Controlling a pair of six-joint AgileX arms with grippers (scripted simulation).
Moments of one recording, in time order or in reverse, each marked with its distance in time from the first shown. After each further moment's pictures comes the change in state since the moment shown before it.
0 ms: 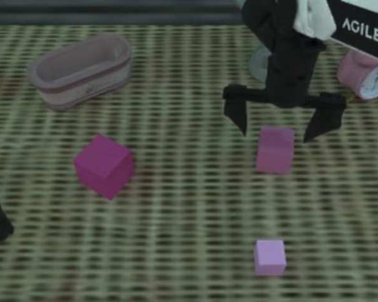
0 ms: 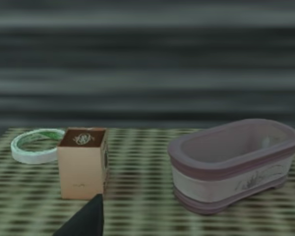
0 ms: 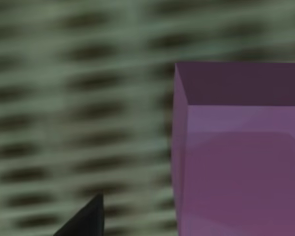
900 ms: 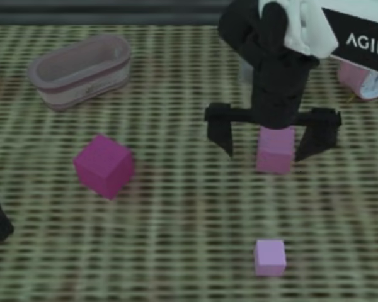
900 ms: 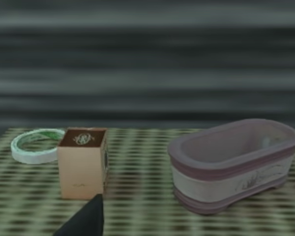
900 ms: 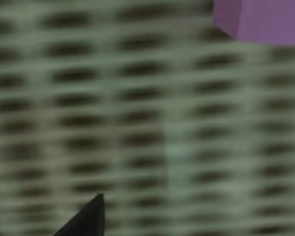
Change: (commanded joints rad) left arm 0.000 0.000 0.000 0.000 0.000 0.000; right arm 0.127 -0.204 -0.200 0.008 0.007 0.062
